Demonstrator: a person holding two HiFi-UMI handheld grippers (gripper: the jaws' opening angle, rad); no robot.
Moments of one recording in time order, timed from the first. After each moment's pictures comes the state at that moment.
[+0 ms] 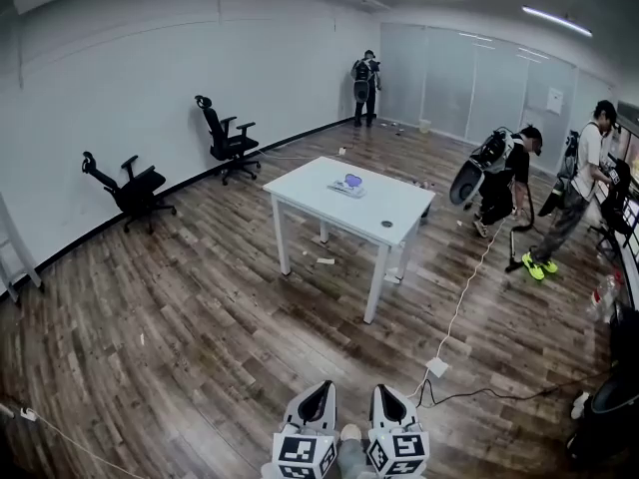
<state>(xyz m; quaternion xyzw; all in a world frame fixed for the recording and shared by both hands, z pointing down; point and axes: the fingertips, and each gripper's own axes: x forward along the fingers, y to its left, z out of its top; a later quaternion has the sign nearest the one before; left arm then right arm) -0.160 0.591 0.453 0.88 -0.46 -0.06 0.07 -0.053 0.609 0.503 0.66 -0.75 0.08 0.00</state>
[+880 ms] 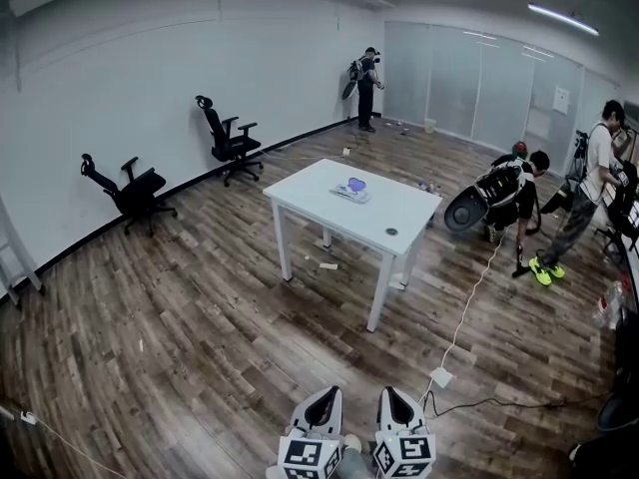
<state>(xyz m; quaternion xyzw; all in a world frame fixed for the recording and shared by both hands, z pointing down) -0.130 0.534 0.470 0.89 -0.45 -0.03 0.09 -0.019 0.548 0.506 0.66 -0.74 0.08 0.00</state>
